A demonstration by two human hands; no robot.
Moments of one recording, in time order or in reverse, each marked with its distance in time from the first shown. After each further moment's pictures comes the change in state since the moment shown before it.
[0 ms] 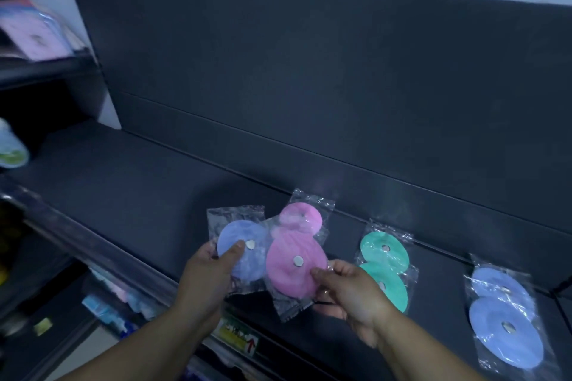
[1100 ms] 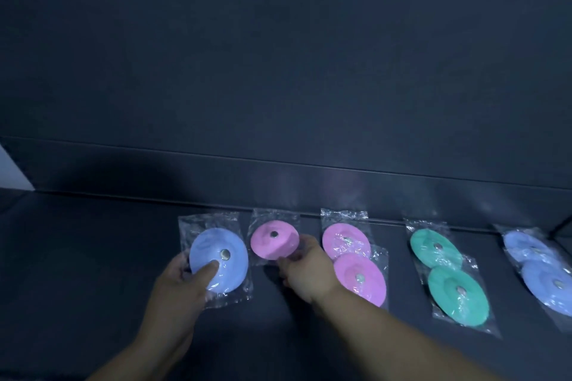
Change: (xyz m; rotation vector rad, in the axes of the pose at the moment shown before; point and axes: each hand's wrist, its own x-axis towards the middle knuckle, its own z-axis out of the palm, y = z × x) left_hand 0.180 0.080 -0.116 0.243 -0.245 0.000; right_hand 0.163 -0.037 0.178 -0.361 0.514 -0.098
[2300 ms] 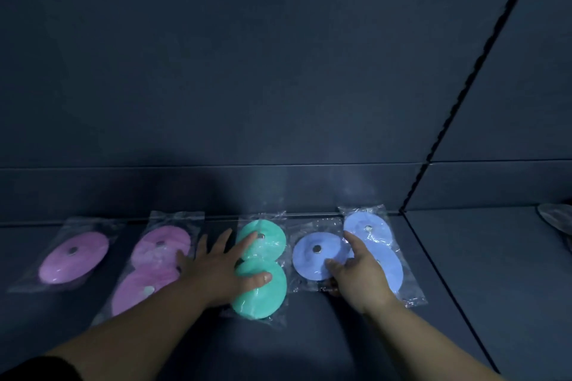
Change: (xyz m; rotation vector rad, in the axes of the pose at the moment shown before) left_hand -0.036 -0.060 0.350 1.588 -0.530 0.175; right_hand -0.002 0.197 -0.351 0.083 0.227 0.094
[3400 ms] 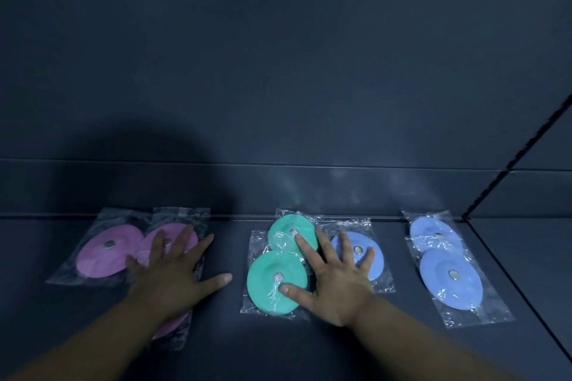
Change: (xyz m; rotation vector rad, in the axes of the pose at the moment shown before) left_hand -0.009 -0.174 -0.009 0.055 0.142 -0.161; right_hand -0.006 -0.051 0.129 -1.071 -0.230 -0.367
